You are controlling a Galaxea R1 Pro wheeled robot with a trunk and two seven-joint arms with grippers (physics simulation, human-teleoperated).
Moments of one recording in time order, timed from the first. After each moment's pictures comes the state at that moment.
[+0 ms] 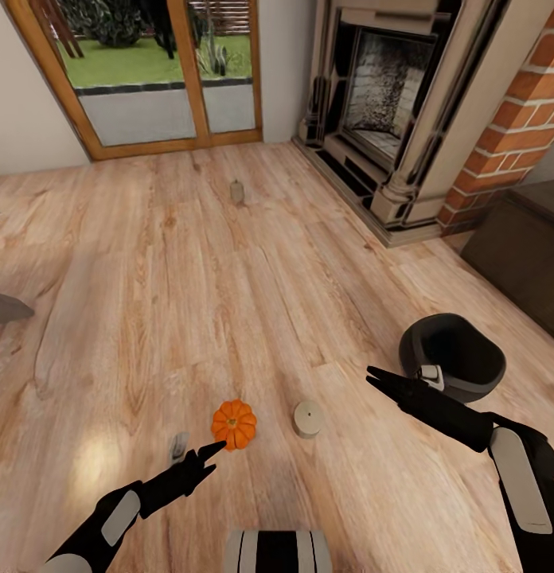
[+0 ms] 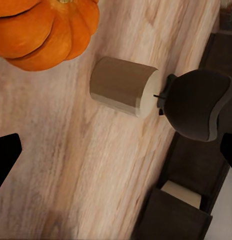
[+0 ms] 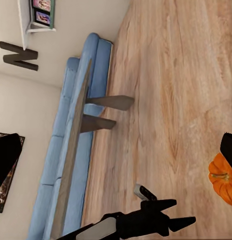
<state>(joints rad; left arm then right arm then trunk) -0.51 0.09 0.12 -0.47 0.64 0.55 -0.81 -0.35 -0.15 -0.29 -1.55 -0.75 1.04 0.84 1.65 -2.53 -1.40</state>
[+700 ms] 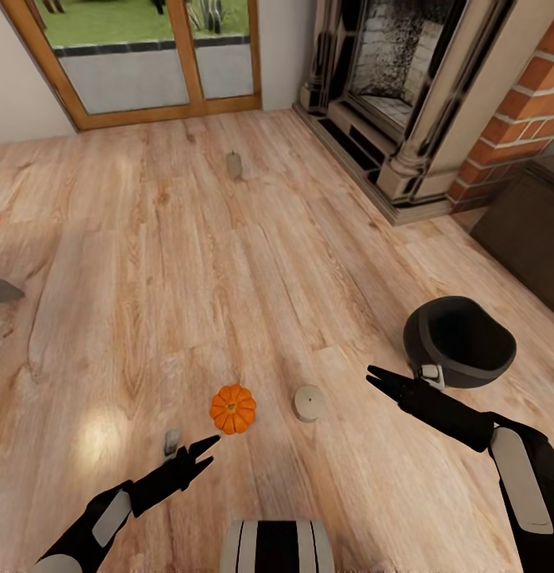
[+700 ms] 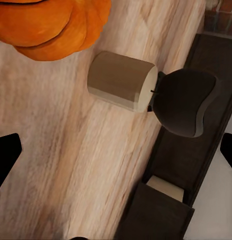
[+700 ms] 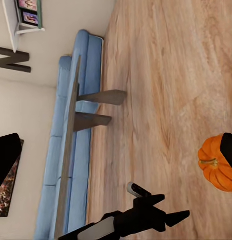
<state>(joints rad) -0.51 0.12 0.12 -0.47 0.64 0.55 -0.96 -0.35 -0.15 -0.29 -1.55 -0.76 1.04 0.84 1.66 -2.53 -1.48</state>
